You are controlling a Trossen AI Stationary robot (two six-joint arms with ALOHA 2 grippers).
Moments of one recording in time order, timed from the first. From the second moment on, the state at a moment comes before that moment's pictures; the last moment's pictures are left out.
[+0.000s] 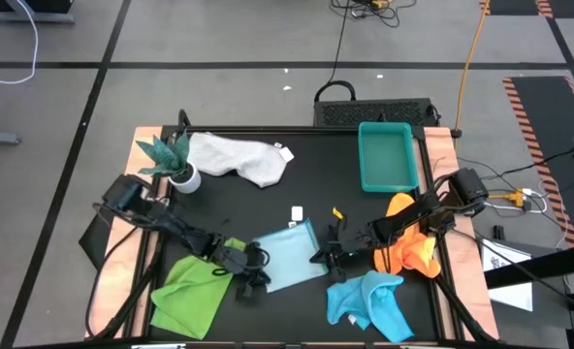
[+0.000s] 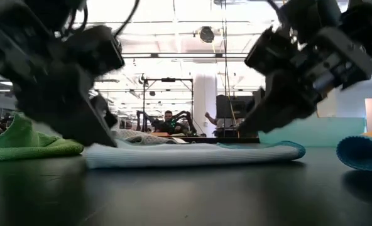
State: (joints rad) left arm -0.45 1.79 0.63 0.58 -0.01 -0.51; right arm 0.31 1.74 0.54 0.68 -0.01 0.35
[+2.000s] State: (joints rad) left arm -0.43 1.70 0.68 0.30 -0.62 -0.59; right arm 0.36 1.64 0.66 0.40 0.15 0.15
